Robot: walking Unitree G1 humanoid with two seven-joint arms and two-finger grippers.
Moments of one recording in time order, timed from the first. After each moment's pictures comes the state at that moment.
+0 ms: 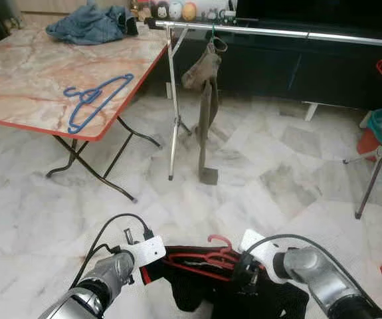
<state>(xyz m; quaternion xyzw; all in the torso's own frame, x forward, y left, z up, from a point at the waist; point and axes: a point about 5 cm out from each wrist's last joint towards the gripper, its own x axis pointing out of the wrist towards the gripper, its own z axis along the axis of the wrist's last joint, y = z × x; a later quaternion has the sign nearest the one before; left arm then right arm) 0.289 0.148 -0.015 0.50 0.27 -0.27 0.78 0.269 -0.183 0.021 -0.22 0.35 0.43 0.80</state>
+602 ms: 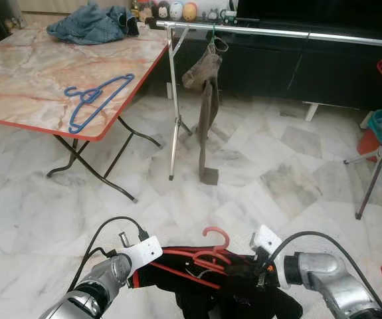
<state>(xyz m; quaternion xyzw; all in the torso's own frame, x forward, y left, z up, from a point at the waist) 0.285 0.155 -0.018 0.44 0.30 -0.25 0.81 0.247 -0.178 0.041 -0.04 0.29 0.52 0.80</state>
